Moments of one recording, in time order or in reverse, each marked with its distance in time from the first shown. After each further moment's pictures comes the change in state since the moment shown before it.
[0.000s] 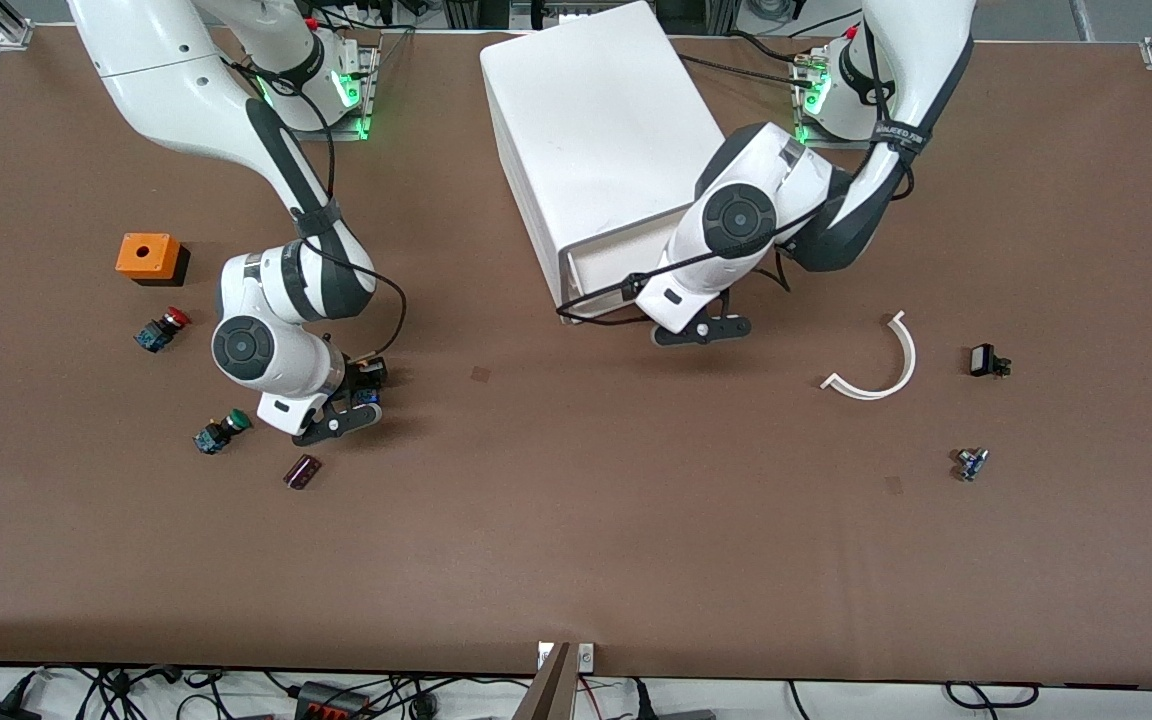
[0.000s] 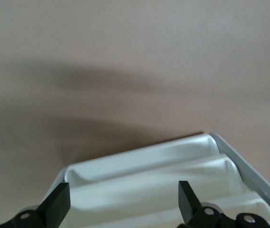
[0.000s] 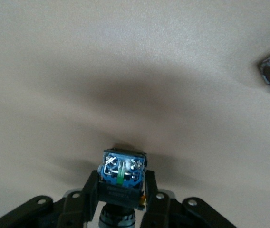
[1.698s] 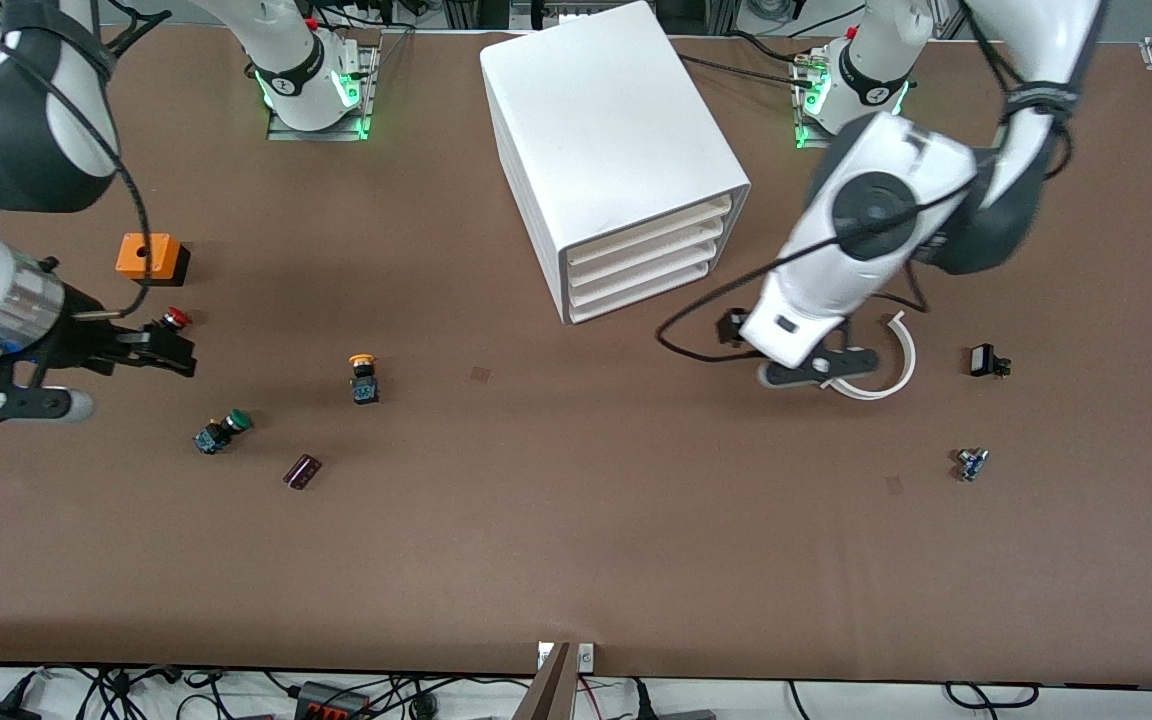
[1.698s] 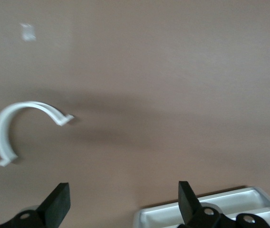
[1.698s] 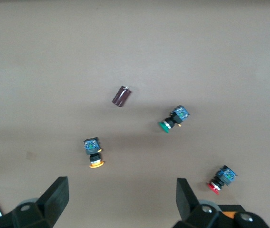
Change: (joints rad) left arm 0.267 -0.052 -0.038 0.198 0.221 -0.220 0.191; right arm -0.035 -0.253 -0.213 0.502 0.000 -0.635 0.197
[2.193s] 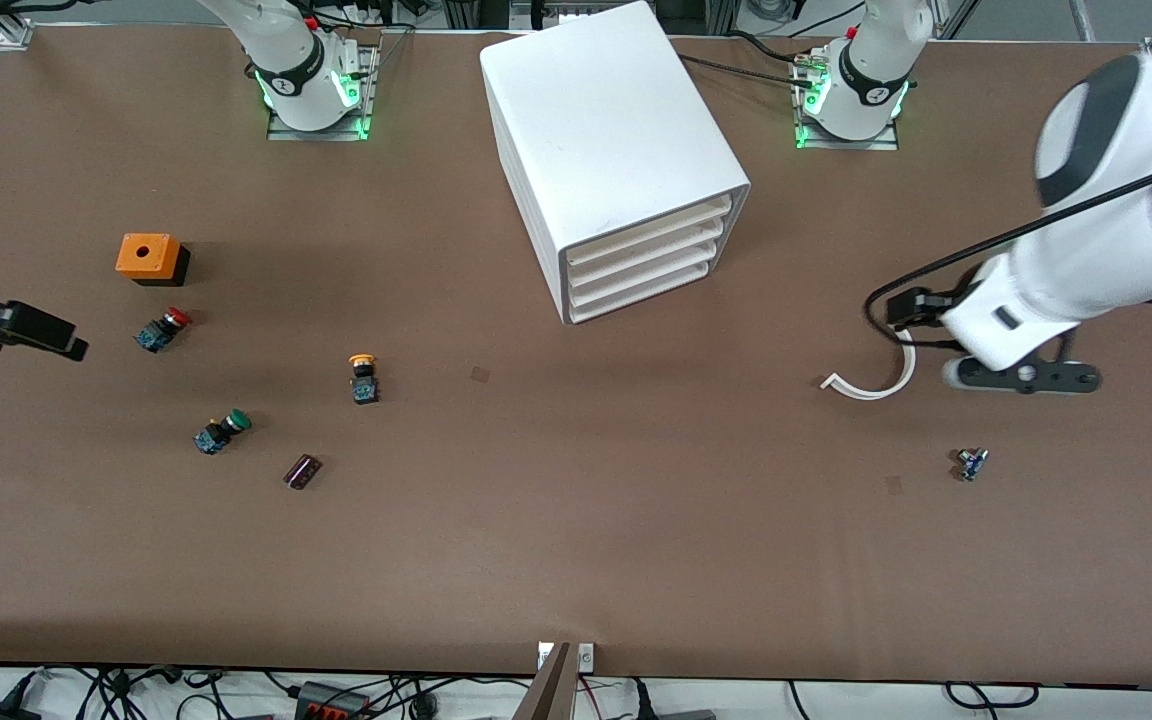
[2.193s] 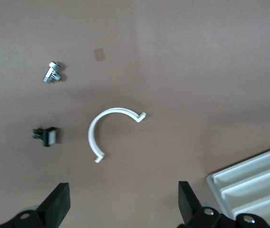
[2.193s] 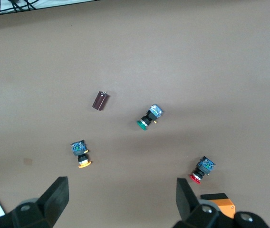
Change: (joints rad) left arm 0.196 -0.054 0.014 0.199 0.004 -0.287 0.462; right arm -0.251 -0.056 0.141 0.031 0.000 -0.058 -0.035
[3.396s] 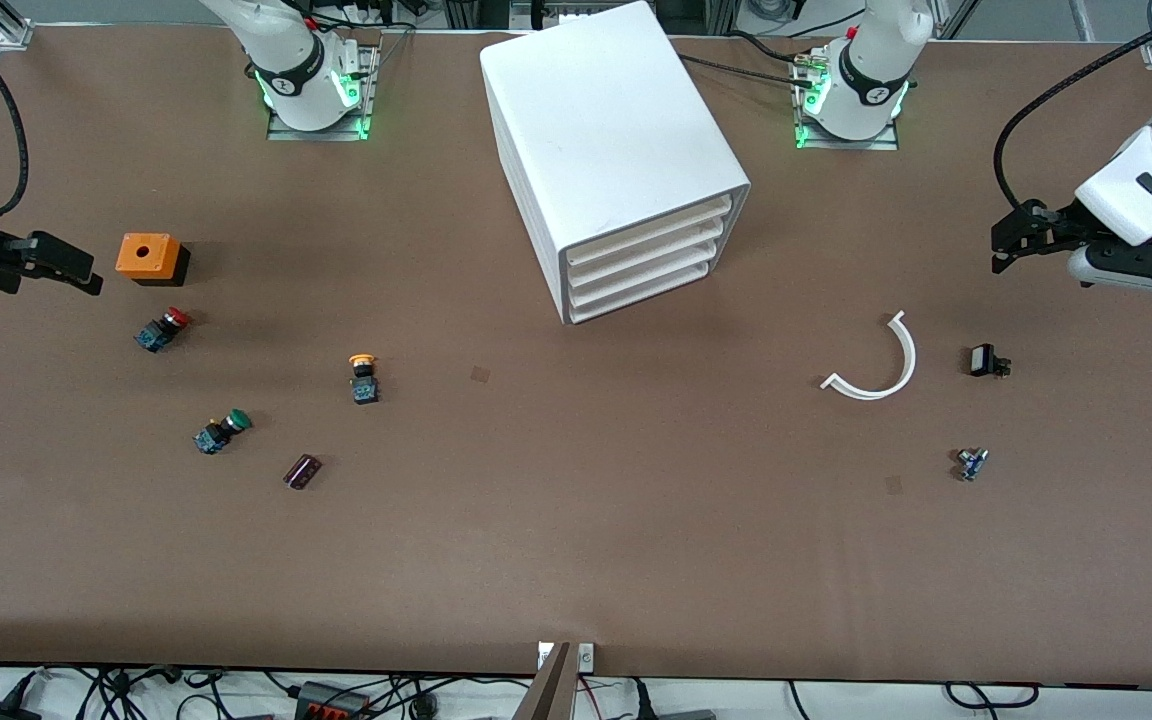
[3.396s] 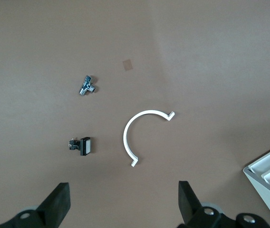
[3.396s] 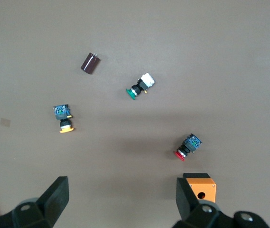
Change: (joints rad) left arm -0.170 -0.364 0.366 -0.409 -0.102 0.246 0.264; right arm -0.027 -0.232 0.042 -0.360 -0.069 0.081 -0.103
